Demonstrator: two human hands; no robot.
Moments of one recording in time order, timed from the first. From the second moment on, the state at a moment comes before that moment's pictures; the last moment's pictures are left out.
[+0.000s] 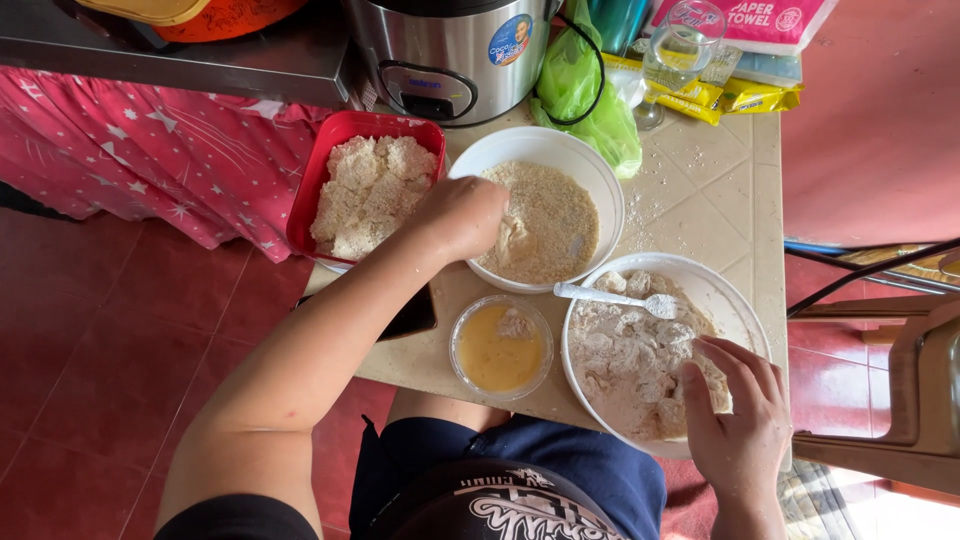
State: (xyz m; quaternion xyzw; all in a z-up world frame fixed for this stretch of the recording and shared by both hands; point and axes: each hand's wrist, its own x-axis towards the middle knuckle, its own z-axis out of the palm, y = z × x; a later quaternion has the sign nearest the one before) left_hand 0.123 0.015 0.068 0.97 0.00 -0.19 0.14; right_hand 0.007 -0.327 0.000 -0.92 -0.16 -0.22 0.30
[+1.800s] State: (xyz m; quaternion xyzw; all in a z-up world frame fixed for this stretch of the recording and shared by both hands) left_hand 0.003 -0.011 -0.042 0.96 -0.25 0.06 0.12; right_hand 0.006 -0.330 -0.004 -0.91 -0.19 -0.22 0.29
